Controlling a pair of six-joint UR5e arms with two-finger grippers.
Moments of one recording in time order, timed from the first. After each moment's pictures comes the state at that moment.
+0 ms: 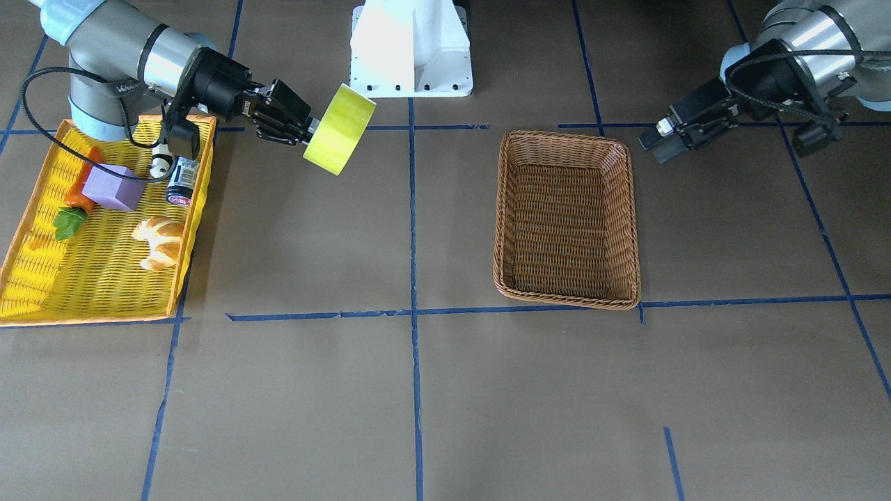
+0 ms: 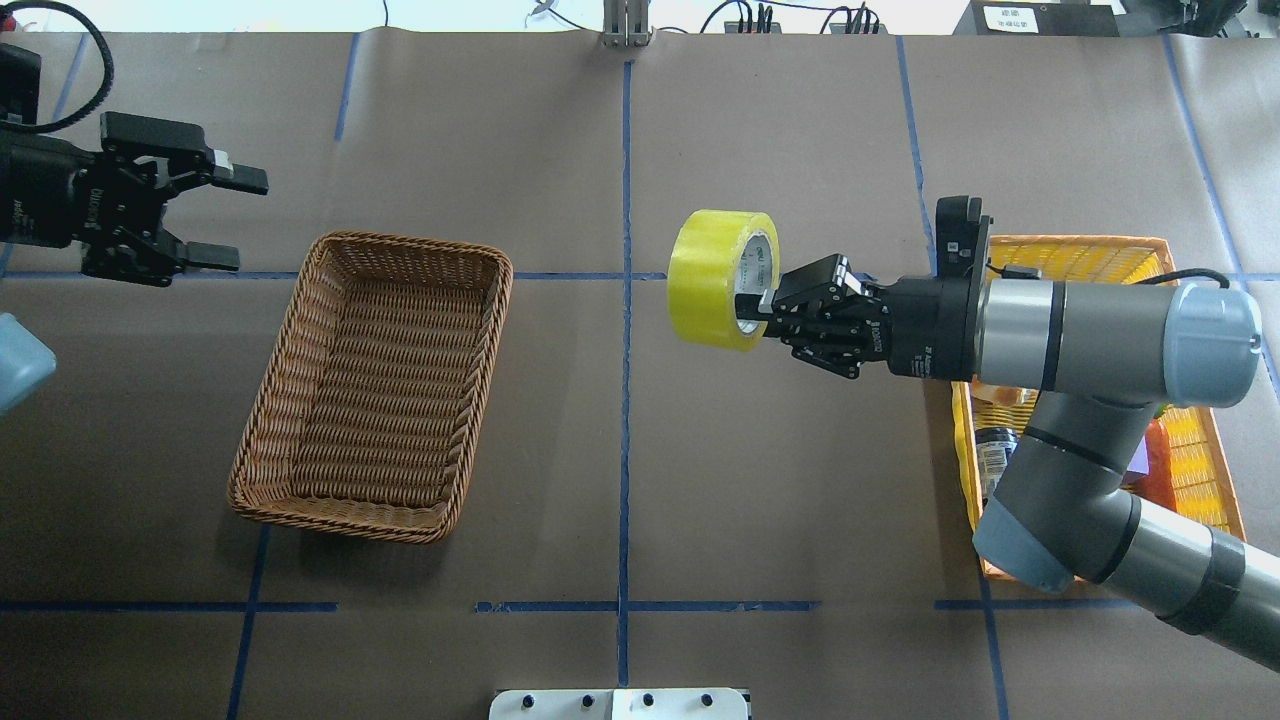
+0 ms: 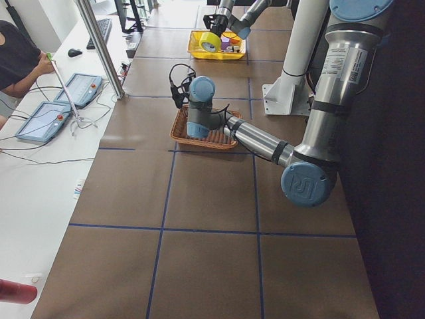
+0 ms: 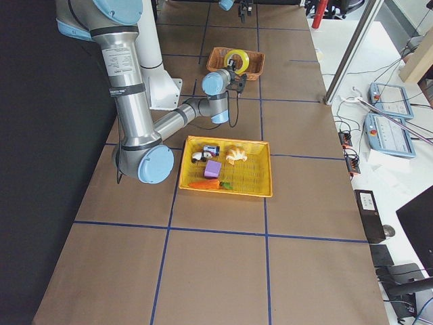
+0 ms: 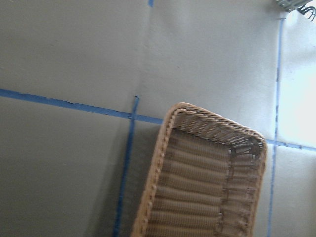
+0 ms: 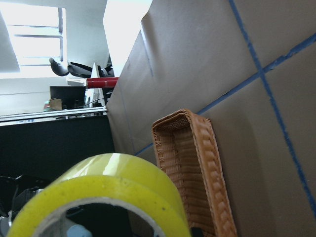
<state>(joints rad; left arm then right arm) -1.00 -1.77 -1.78 -2.91 -2.32 -2.06 0.59 -1.31 1.76 -0.08 1.84 2.02</state>
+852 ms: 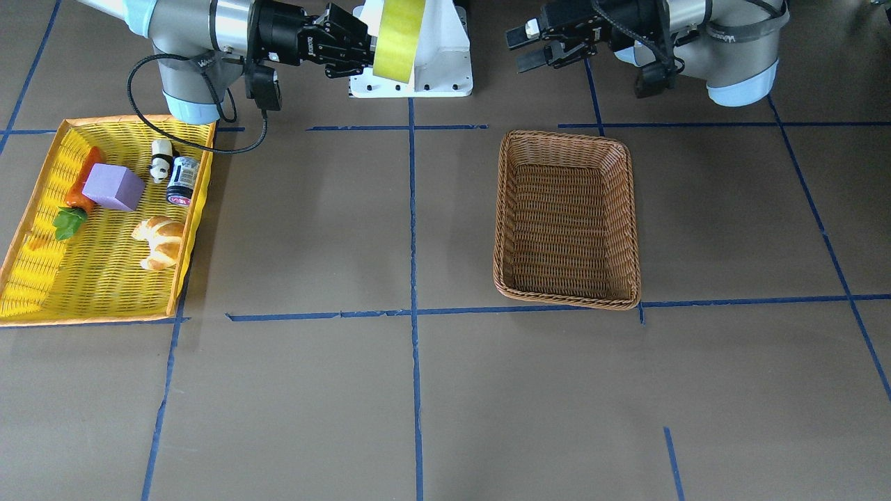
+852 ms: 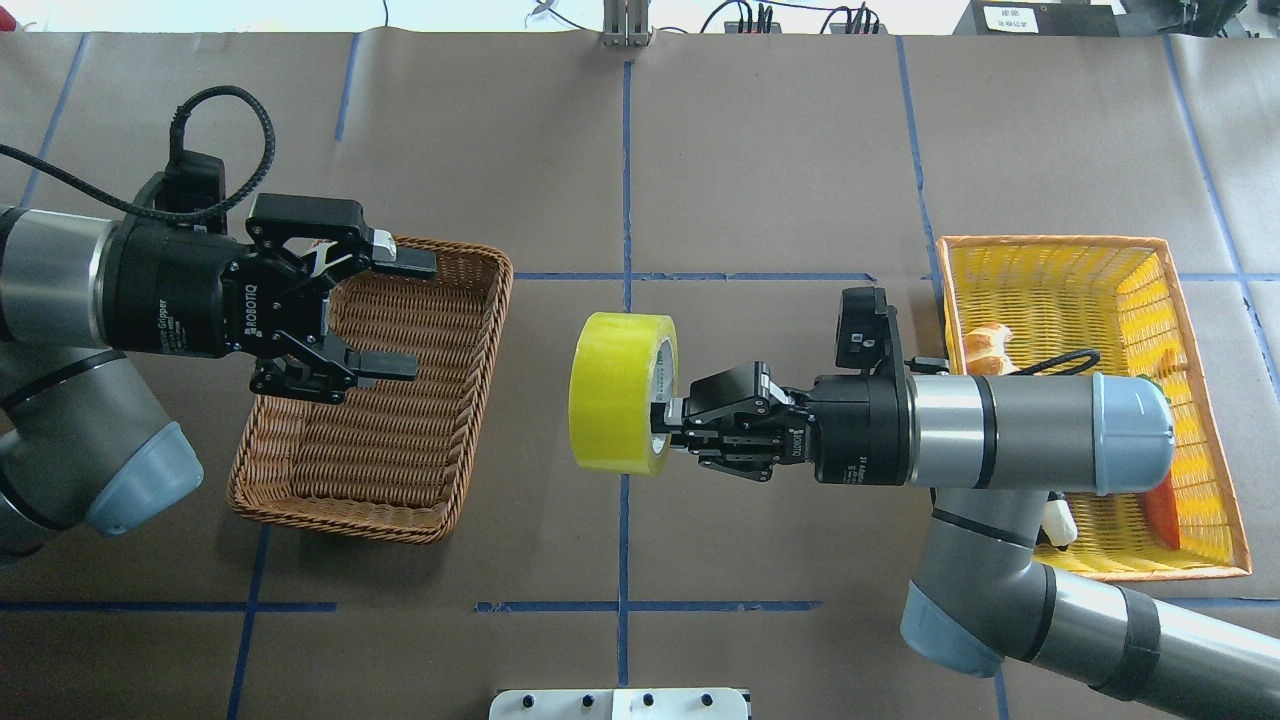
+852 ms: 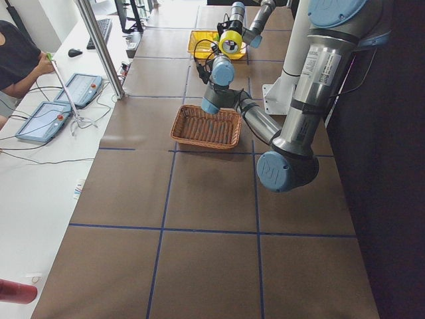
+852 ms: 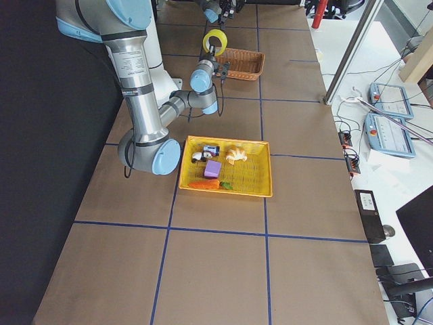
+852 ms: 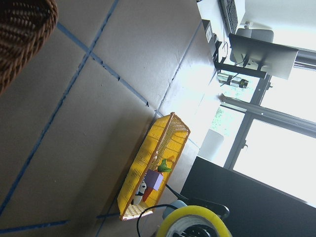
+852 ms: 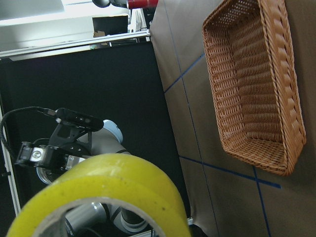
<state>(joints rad) -0.74 -1.88 -1.89 -3.04 -2.20 -2.36 0.45 -1.21 1.75 0.06 1.88 2.04</state>
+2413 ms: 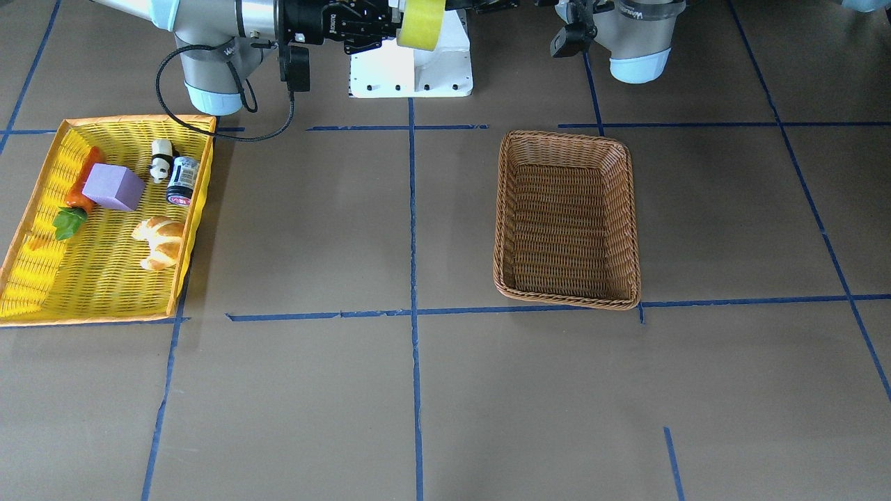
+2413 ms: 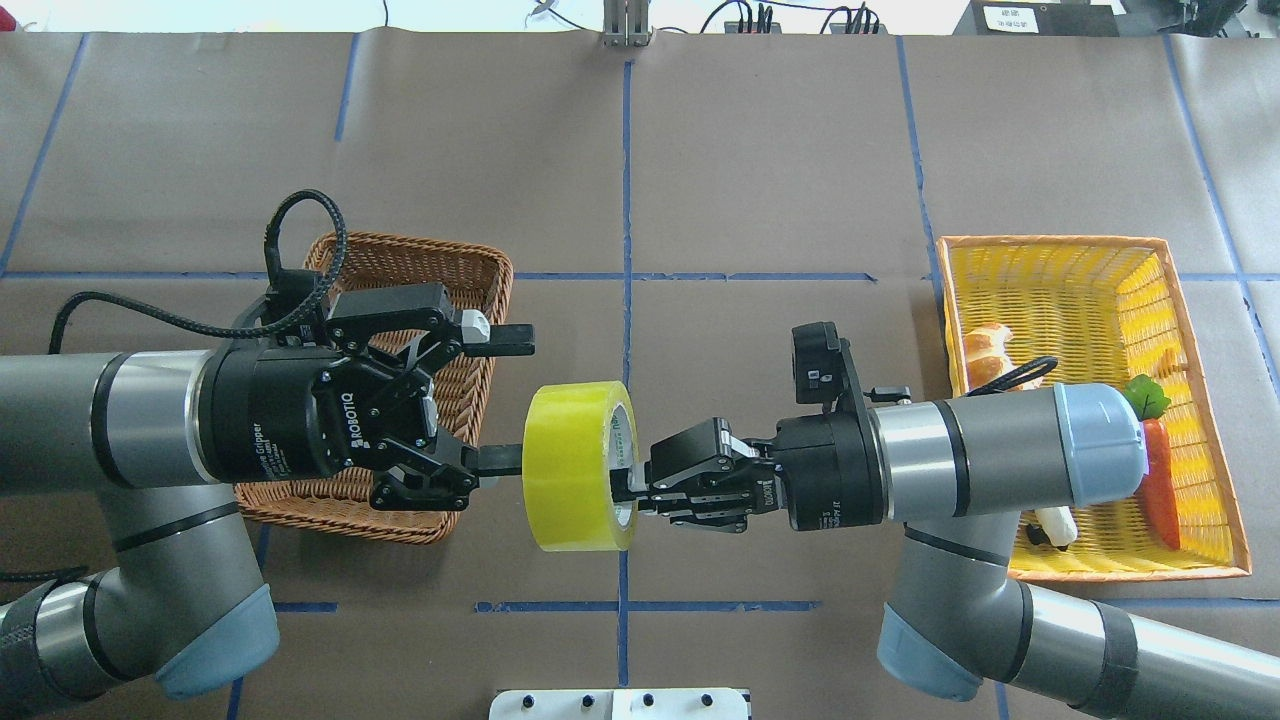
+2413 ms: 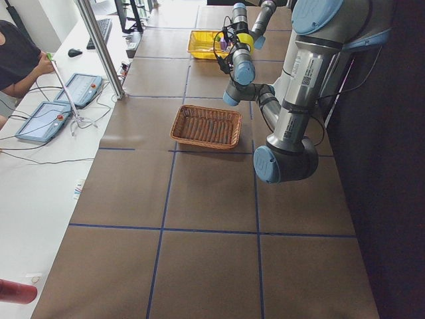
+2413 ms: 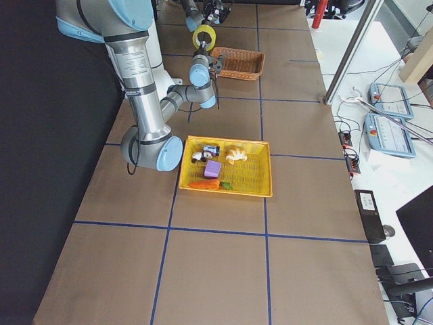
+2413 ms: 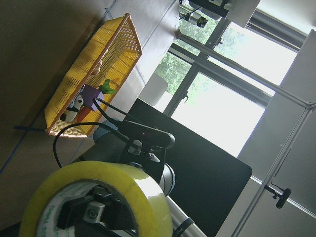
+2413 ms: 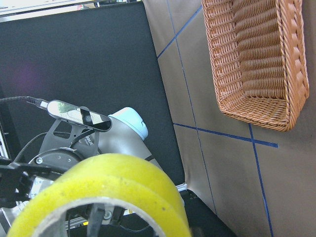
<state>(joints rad) -0.48 -1.92 -1.92 -3.16 -1.84 -2.44 0.41 -1.18 1.77 0.04 1.95 2.03</state>
